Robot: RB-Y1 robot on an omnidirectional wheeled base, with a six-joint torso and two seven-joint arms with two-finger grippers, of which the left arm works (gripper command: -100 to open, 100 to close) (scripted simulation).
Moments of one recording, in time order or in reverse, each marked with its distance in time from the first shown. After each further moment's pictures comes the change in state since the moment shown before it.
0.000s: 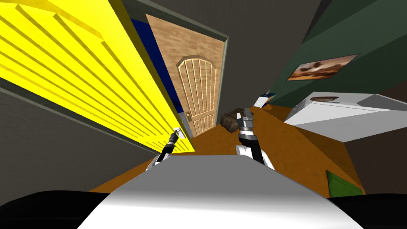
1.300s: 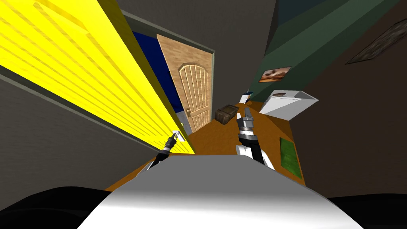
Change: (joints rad) arm 0.124 0.143 -0.079 -0.032 0.011 -0.147 0.092
